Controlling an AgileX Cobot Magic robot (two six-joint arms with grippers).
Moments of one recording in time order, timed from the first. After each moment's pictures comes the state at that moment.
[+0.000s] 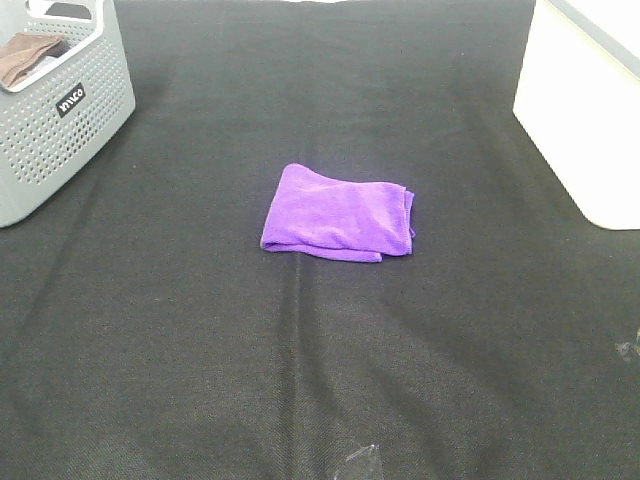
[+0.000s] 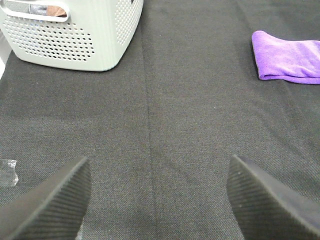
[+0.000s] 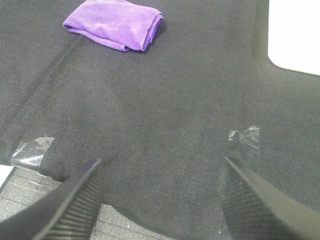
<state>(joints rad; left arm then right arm) 0.00 0.00 -0.52 -0.07 1.08 0.02 0.01 0.00 -0.46 0.21 1.13 -0.29</state>
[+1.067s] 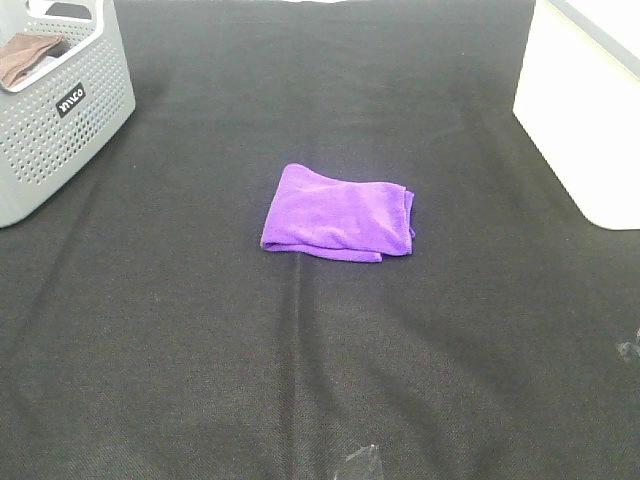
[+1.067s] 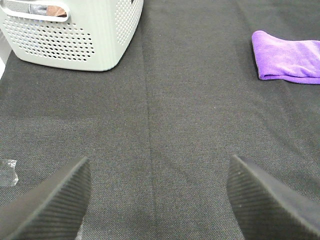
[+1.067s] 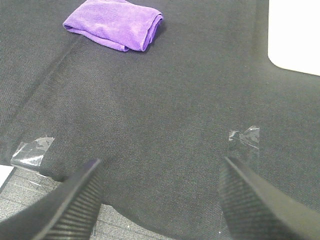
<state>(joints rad) 0.00 0.00 -0.52 -0.07 1.08 0.02 0.01 0.00 -0.46 0.21 1.13 -0.29</state>
